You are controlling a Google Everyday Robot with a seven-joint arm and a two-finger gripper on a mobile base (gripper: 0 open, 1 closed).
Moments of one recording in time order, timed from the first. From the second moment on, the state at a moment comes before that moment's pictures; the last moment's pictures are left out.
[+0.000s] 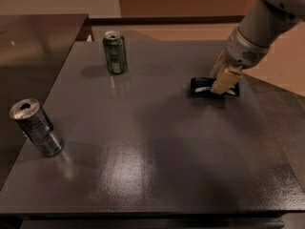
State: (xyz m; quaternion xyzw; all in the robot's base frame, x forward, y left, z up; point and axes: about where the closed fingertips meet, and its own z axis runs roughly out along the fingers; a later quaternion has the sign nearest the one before) arm 0.566 -0.191 0.866 -0.64 0.76 0.07 0.14
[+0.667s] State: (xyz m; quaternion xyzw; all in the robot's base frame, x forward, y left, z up) arm 0.602 -0.133 0.875 -0.65 0.74 0.06 0.15
